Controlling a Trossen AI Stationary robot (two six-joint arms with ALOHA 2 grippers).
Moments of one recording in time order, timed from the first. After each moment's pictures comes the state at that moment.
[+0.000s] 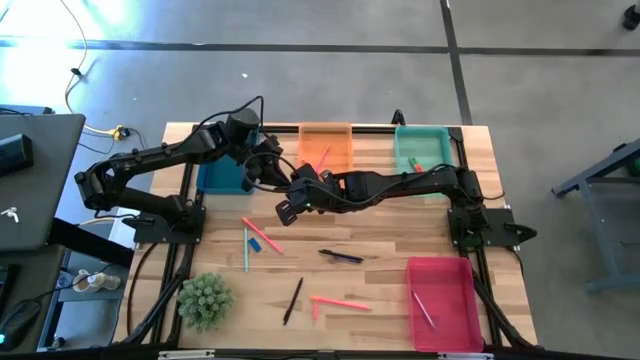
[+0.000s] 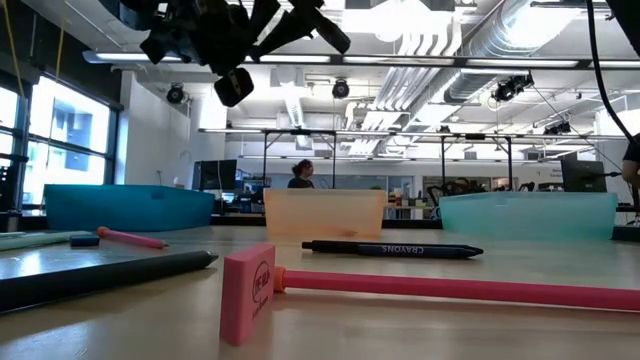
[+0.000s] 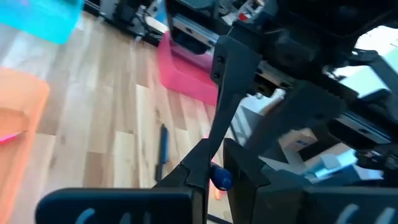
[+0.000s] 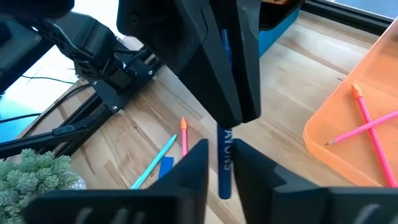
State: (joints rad) left arm 0.68 1.25 0.88 -0.22 1.01 -0.17; right arm 0.09 2.04 2.00 -0.72 0.40 0.80
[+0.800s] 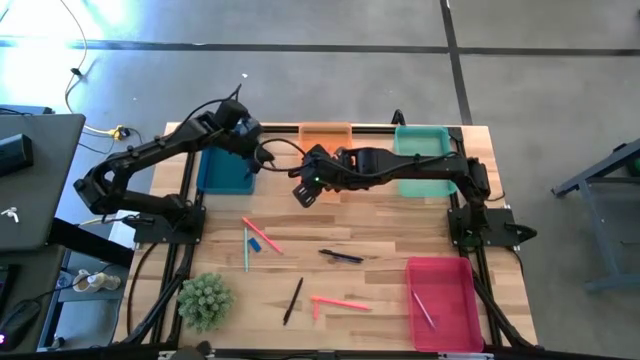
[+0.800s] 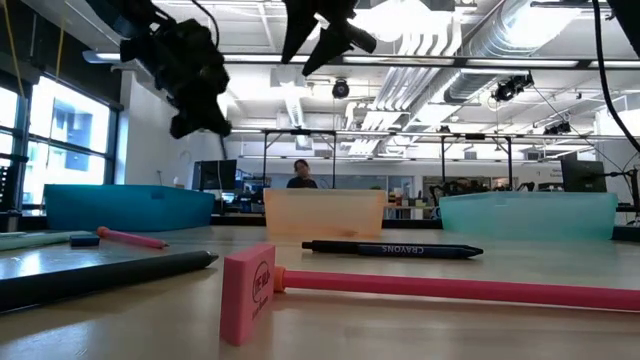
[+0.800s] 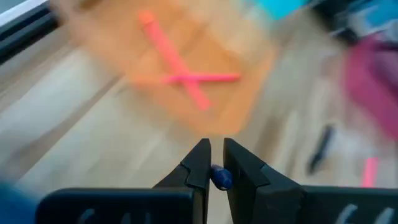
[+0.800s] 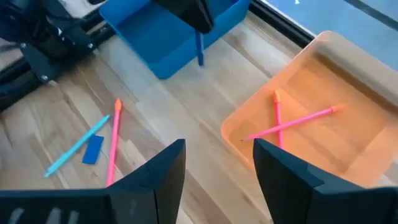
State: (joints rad) left arm 0.92 1.24 0.89 -0.57 0.50 -0.06; right arm -0.01 1.97 2.00 -0.94 0.37 0.60
